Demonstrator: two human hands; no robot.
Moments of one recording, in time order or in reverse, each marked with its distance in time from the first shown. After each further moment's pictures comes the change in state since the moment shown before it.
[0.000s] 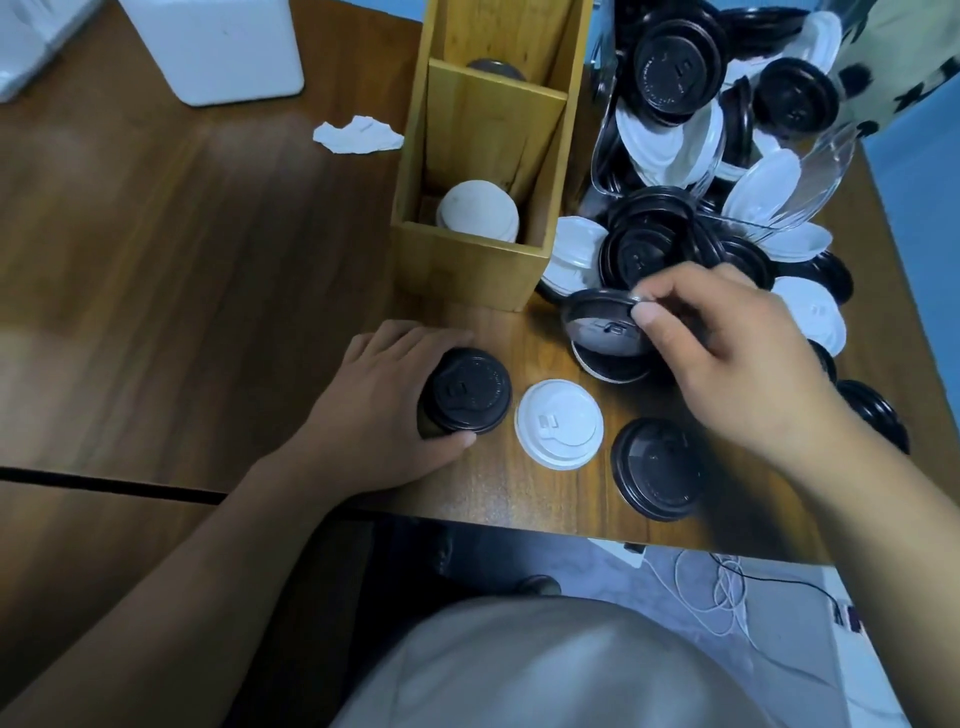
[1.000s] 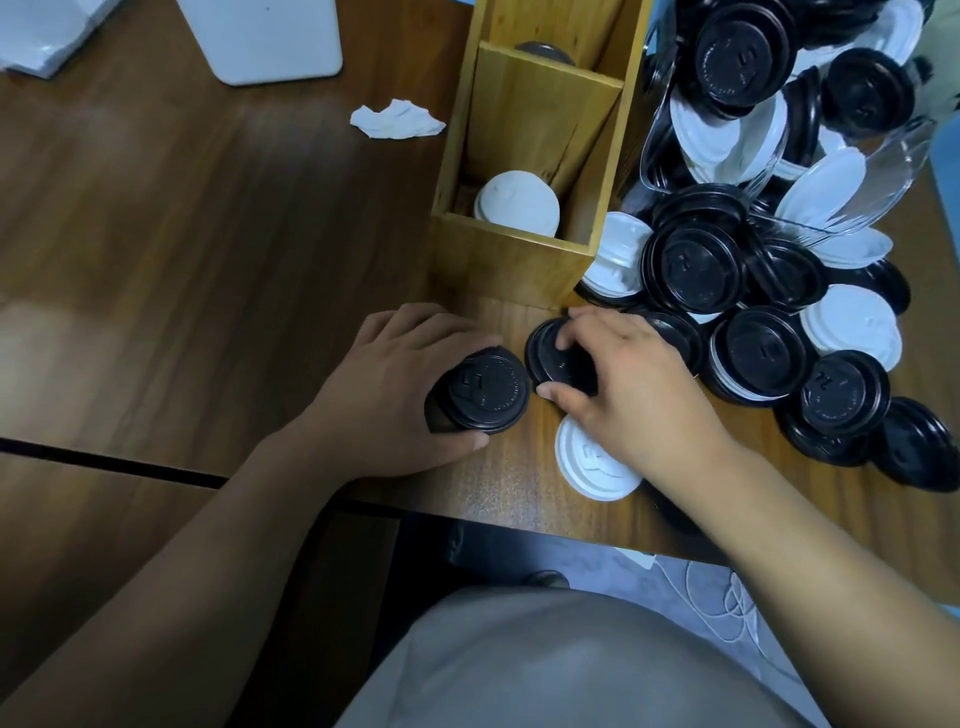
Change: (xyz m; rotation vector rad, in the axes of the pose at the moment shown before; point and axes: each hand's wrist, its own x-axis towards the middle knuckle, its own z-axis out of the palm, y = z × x) left_hand 0.000 -0.022 -0.008 0.046 -0.029 0.066; right_hand 0.010 -0.013 0.087 -0.164 -0.229 -0.021
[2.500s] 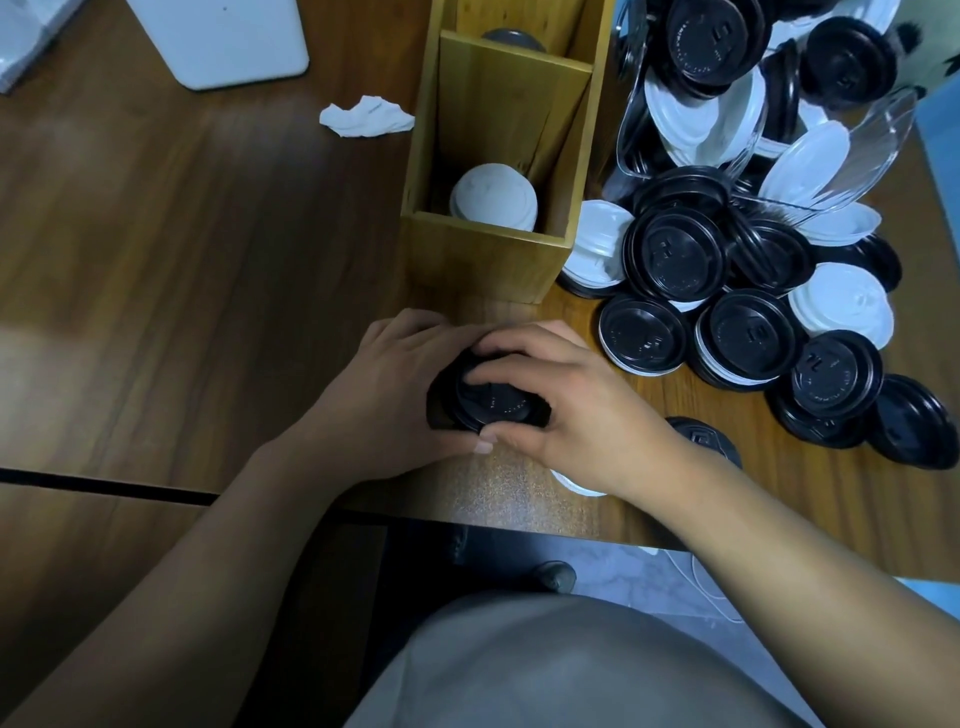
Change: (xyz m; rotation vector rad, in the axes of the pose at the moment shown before) left_hand 0.011 0.006 0.008 -0.130 0.002 0.045; right_hand -0.003 -0.012 0.020 0.318 0.042 -0.376
